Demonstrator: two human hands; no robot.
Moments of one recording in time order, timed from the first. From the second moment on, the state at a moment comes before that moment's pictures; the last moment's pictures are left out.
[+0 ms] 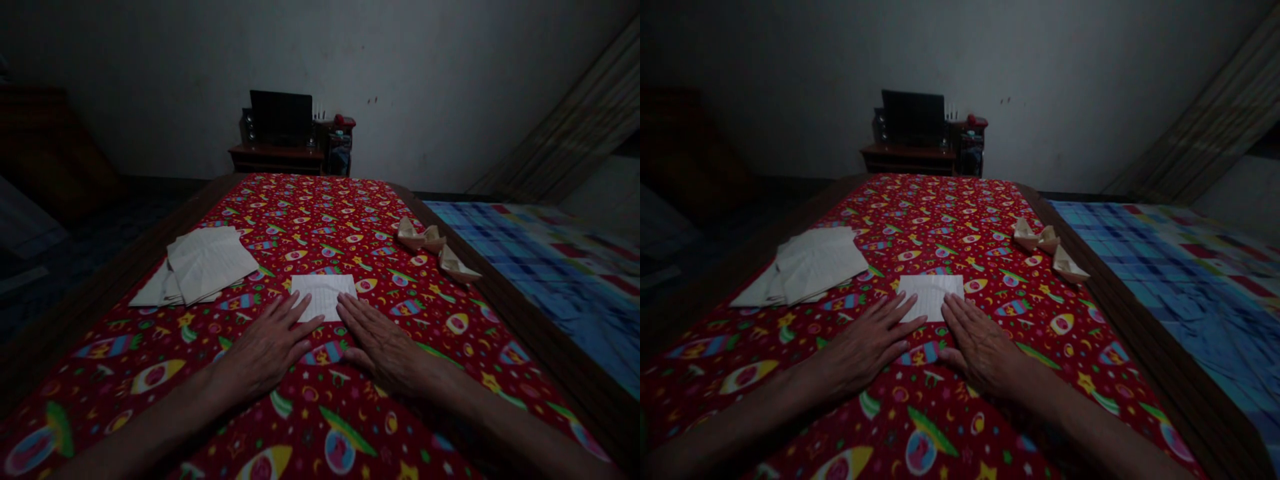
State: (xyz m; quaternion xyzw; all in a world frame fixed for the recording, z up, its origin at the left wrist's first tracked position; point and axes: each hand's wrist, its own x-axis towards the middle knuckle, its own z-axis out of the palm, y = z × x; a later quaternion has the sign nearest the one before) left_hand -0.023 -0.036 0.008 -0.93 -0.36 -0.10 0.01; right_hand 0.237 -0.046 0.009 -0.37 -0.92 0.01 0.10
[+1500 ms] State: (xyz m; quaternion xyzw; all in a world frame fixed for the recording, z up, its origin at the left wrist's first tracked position) left_hand -0.020 -0.012 0.012 -0.94 -0.21 -0.25 0.09; right_hand 0.229 -0.022 0.004 -0.29 -0.91 -0.06 0.29
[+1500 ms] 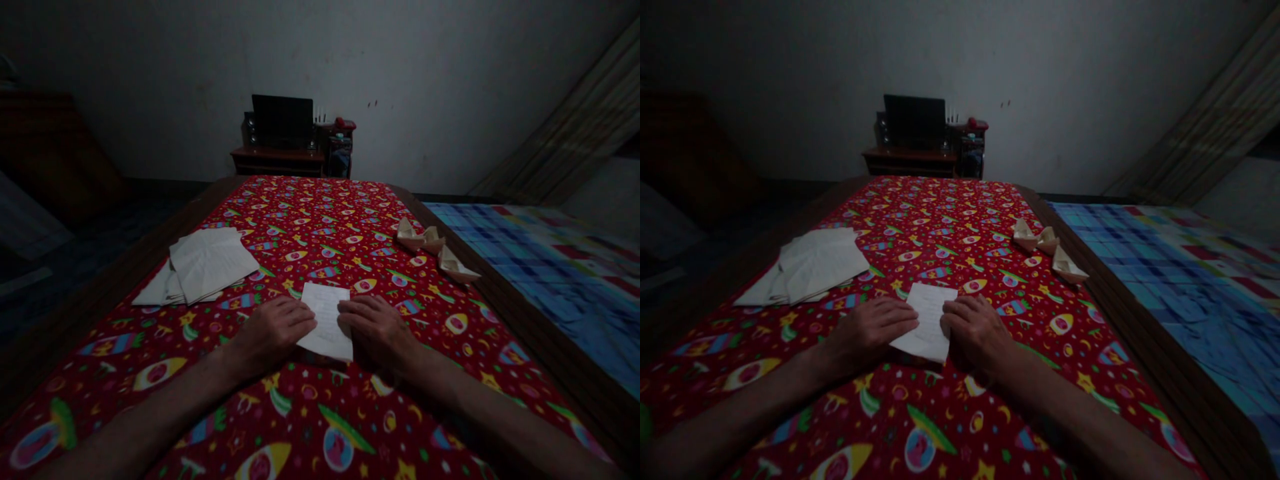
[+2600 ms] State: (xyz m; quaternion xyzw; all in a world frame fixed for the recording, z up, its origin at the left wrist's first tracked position) left_hand 0.001 -0.013 0.008 -0.81 -0.54 -0.24 -0.01; right_hand 0.215 -0.010 0.020 -0.58 -0.79 0.11 0.15
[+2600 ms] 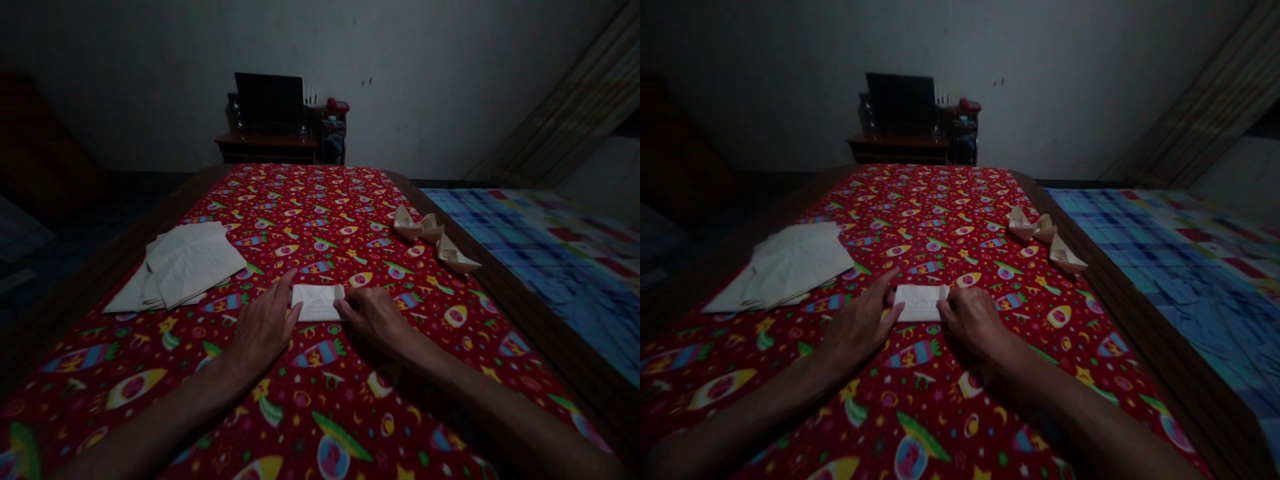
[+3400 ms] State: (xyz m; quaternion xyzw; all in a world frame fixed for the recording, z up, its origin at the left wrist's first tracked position) left_hand 0.013 -0.031 0.004 -0.93 -0.34 -0.15 -0.03; right_hand 0.216 -0.008 0.015 -0.57 -0.80 0.09 0.18
